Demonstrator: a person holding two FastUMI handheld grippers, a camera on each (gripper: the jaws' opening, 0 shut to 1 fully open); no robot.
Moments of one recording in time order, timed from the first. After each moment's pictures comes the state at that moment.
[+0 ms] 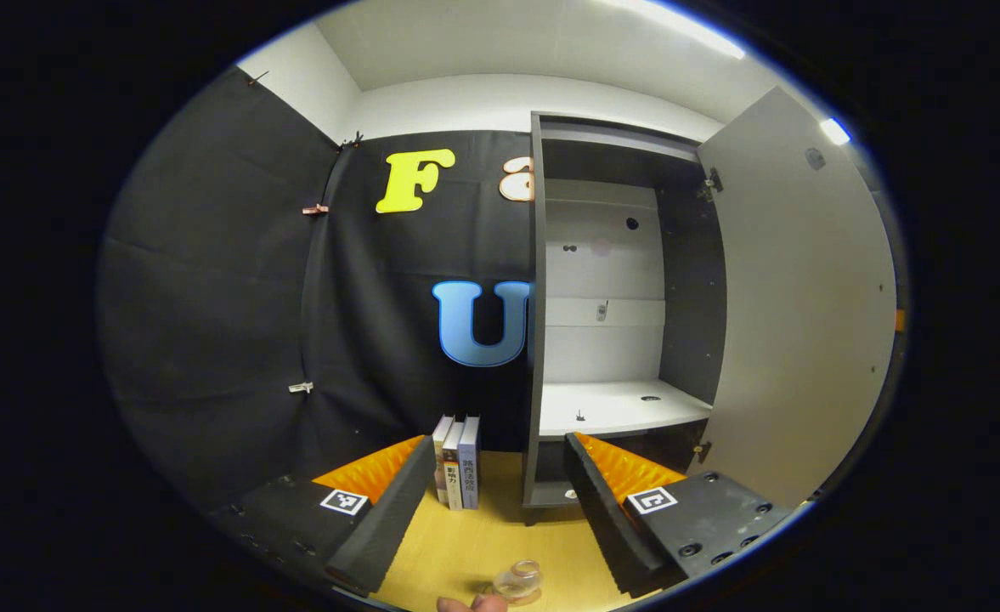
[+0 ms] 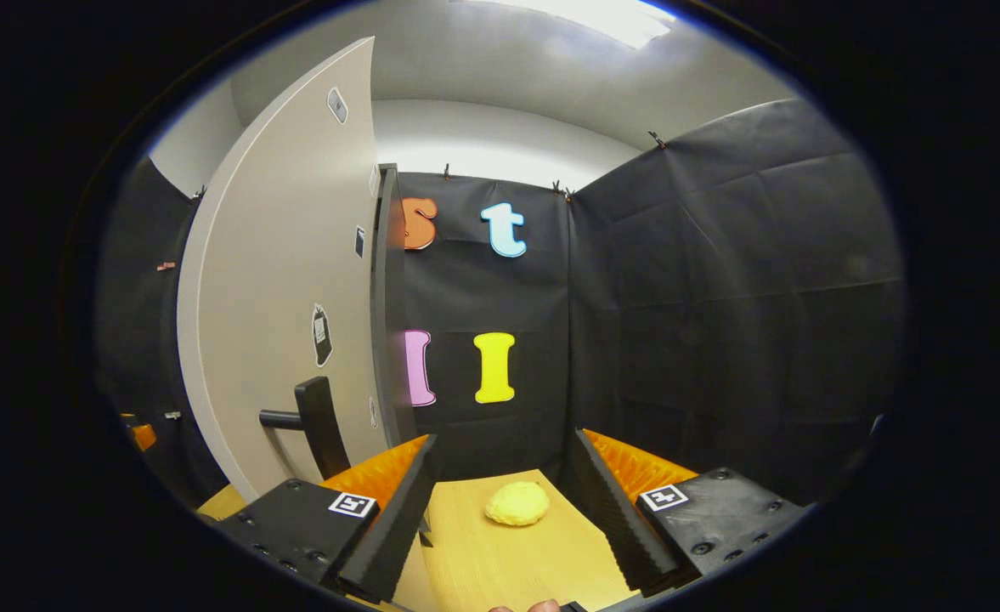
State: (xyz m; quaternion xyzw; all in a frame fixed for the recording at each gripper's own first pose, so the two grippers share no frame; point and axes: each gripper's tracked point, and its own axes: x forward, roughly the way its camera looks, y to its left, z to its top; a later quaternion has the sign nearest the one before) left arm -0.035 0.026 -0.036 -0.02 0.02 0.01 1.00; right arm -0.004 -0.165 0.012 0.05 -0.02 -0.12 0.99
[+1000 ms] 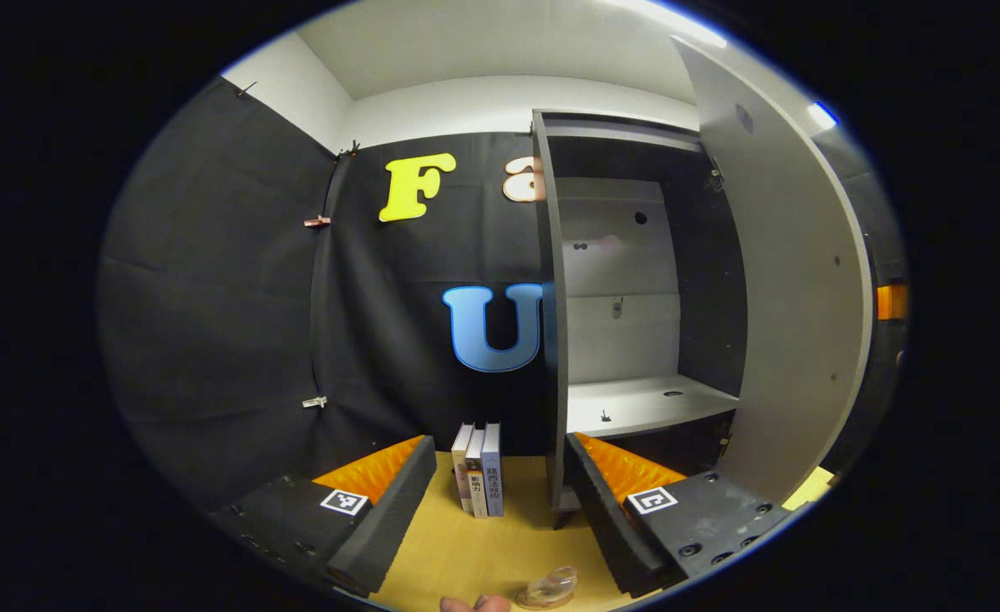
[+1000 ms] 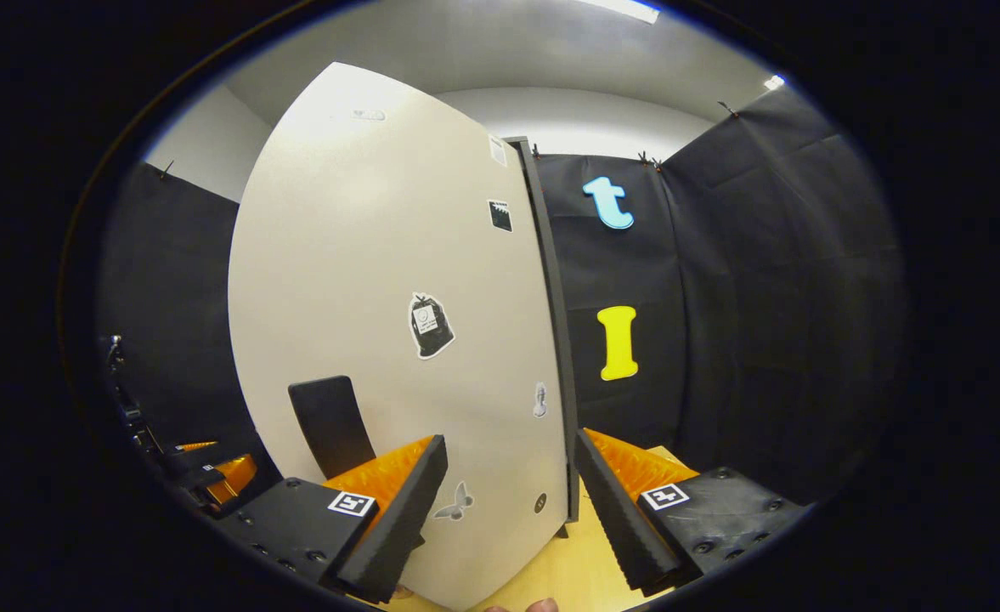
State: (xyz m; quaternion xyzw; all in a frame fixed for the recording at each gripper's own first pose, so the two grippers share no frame) left arm -0.019 0.054 -0.040 0.00 0.01 0.03 1.00; right arm 0.033 0.048 0.003 0.10 0.00 0.05 0.99
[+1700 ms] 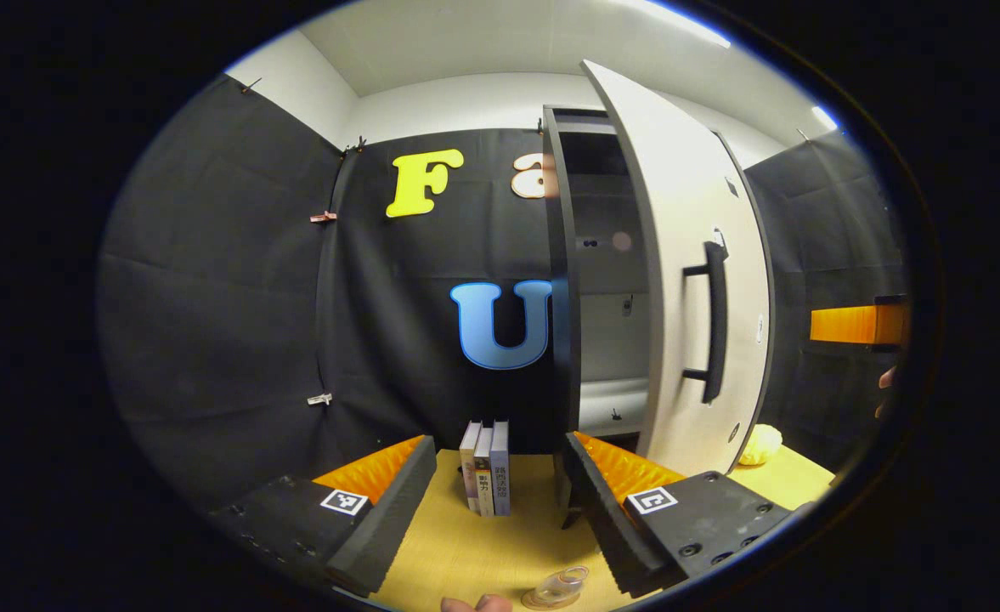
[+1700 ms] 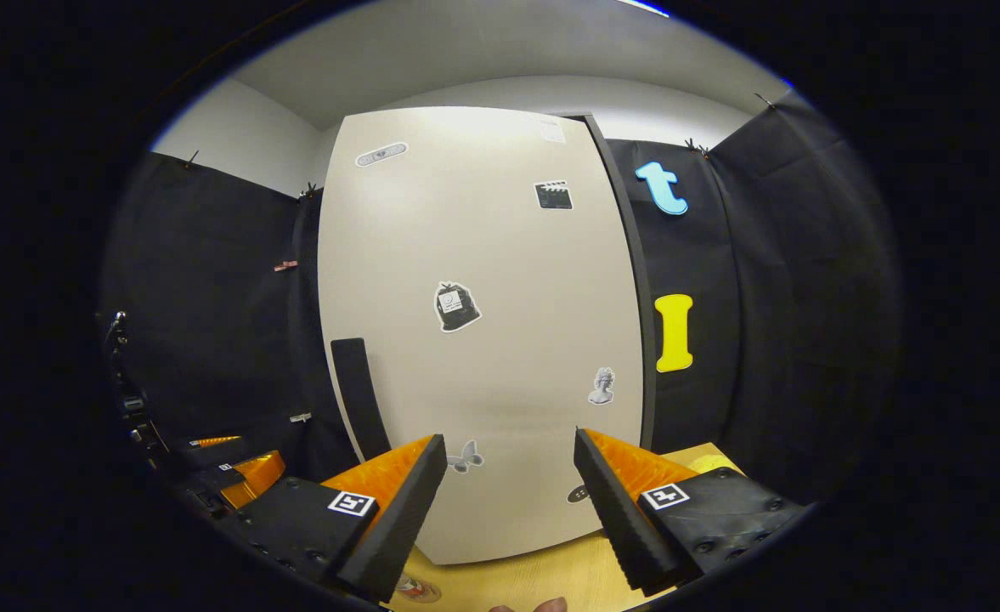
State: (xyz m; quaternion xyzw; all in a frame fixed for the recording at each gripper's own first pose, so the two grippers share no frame) left arm -0.017 0.065 -0.047 0.00 0.02 0.03 1.00; right arm 0.051 0.109 -0.009 0.09 0.02 0.10 0.99
